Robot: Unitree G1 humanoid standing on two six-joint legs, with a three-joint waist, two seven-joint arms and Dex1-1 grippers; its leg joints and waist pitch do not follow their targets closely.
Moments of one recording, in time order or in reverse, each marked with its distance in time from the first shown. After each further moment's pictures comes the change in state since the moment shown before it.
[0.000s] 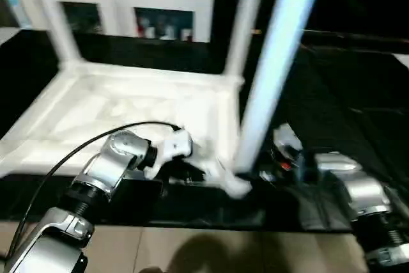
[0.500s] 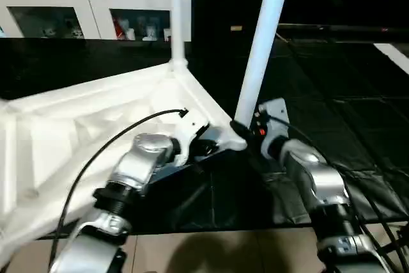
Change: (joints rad) left arm -0.026 -0.228 0.117 0.018 0.023 0.205 0.416; right arm -0.109 0.217 -0.097 0.041 -0.141 0.080 -0.577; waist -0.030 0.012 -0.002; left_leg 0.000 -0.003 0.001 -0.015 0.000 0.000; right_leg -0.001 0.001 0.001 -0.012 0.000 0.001
